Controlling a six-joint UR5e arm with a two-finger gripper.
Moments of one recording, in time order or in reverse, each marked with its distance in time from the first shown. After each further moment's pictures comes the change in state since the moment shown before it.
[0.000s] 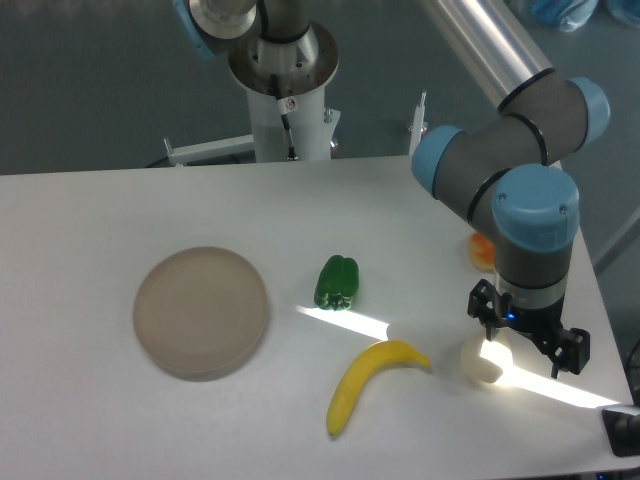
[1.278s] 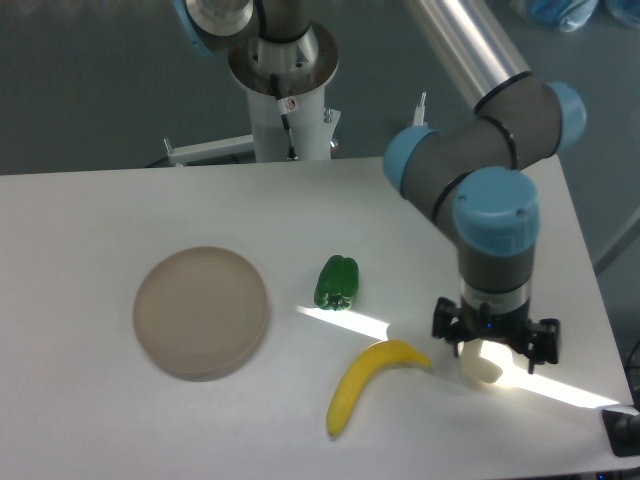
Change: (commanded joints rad) arm -0.113 0.018 -0.076 0.012 0.009 -0.610
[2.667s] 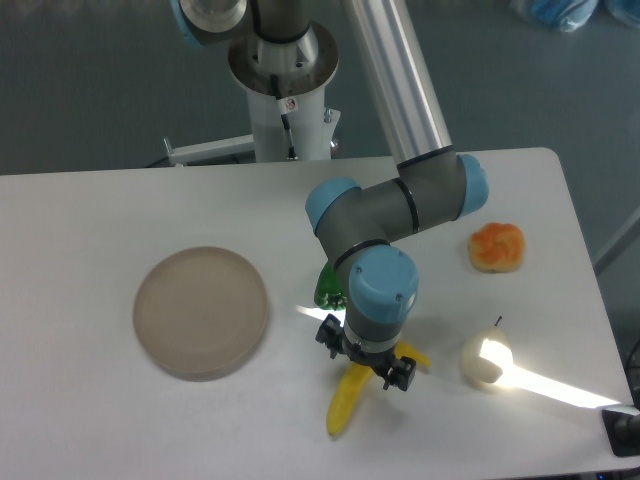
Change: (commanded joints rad) arm -0.080 -0.047 -0.166 0.000 -0.121 0.233
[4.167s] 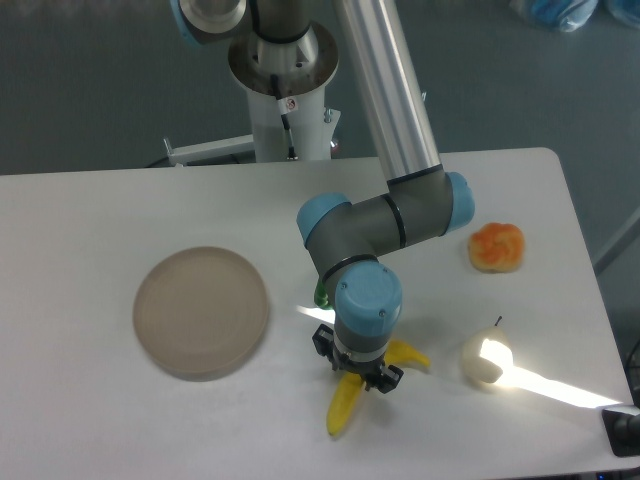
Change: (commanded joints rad) arm -0.012 -0.032 -0.005 0.041 0.018 0.009
